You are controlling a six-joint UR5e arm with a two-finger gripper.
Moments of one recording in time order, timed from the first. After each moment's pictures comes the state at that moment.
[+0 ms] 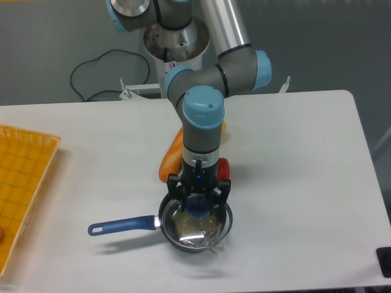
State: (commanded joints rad) arm 2.42 -1.95 -1.71 -0.73 1.39 0.45
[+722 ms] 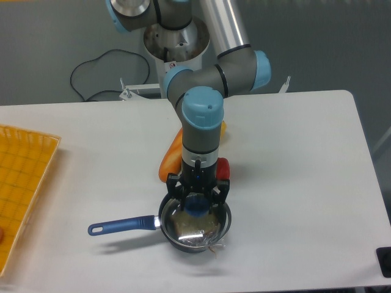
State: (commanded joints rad) arm 2.42 -1.95 -1.72 -0.73 1.39 0.45
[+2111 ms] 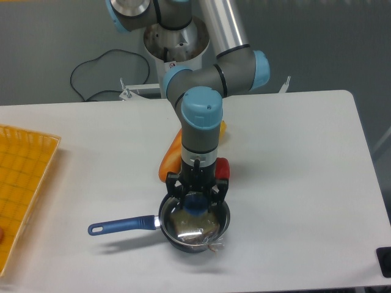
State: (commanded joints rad) arm 2.42 -1.95 -1.73 -0.73 1.39 0.46
